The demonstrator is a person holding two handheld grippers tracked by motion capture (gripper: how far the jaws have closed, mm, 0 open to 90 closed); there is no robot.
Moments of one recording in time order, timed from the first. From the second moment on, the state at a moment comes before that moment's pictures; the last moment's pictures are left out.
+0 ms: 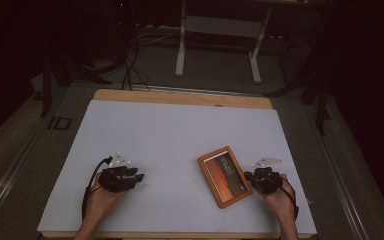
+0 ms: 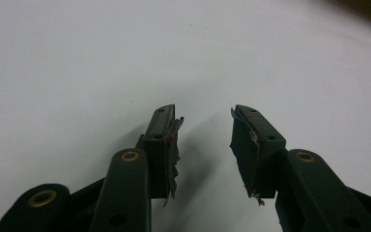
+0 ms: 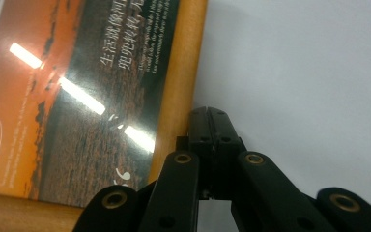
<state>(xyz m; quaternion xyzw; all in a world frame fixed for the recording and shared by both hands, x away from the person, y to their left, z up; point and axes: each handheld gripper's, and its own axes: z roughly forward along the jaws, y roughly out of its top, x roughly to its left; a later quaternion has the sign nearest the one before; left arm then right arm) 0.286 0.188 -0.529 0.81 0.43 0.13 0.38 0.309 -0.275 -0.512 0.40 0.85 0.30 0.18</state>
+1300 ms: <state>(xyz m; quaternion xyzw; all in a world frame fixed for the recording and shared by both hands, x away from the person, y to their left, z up) 0.289 0.160 -0.527 0.82 0.39 0.07 0.41 0.295 -0.241 -0.514 0.35 0.88 0.28 0.16</state>
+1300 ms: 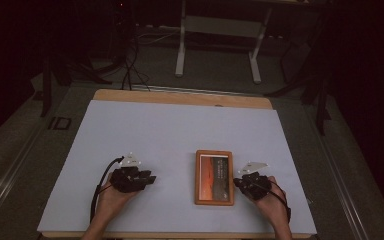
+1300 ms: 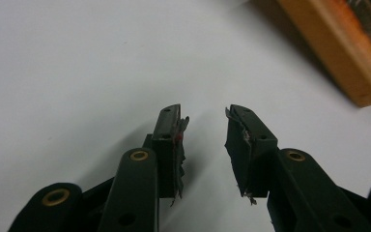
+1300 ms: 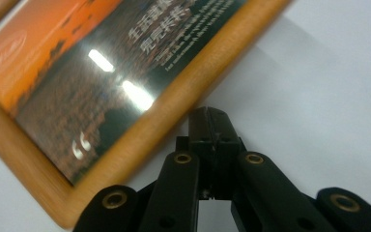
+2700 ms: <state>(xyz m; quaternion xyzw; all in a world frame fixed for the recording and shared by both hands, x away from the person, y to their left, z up) 0.325 0.088 -0.511 0.85 0.31 0.02 0.43 0.300 -0.234 -0.497 0.38 0.85 0.33 0.13</state>
